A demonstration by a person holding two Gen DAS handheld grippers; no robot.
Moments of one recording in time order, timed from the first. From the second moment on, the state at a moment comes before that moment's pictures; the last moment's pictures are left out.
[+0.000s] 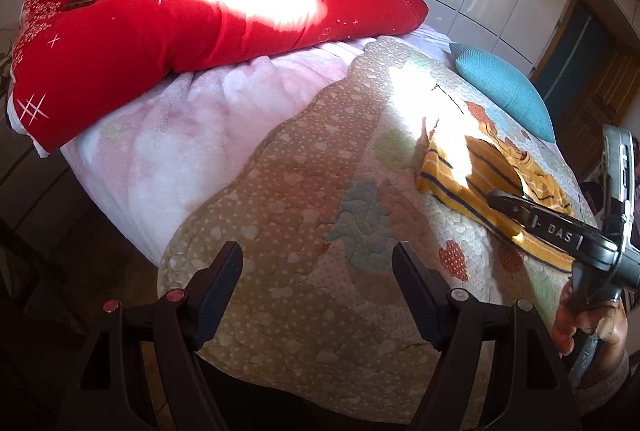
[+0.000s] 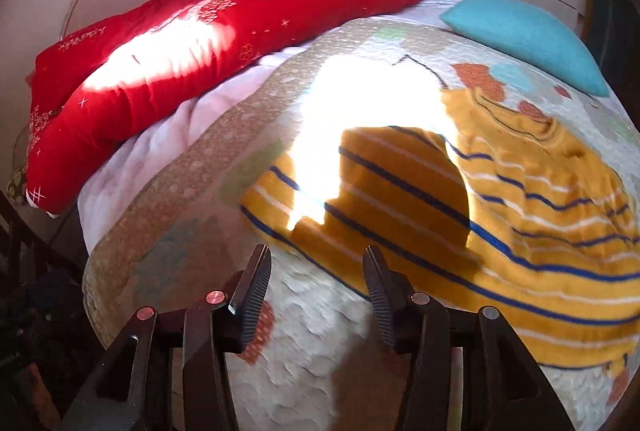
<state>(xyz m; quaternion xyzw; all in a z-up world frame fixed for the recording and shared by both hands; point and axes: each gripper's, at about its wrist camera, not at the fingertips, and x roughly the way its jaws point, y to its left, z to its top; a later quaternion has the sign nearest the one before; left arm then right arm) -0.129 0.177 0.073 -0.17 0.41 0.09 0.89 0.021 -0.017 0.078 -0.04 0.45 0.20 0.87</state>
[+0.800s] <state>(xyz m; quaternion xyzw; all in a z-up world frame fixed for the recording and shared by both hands) -0.108 0.020 0.083 0.01 0.44 0.02 0.90 -0.054 -0.201 0.077 0.08 0.43 0.04 0.90</state>
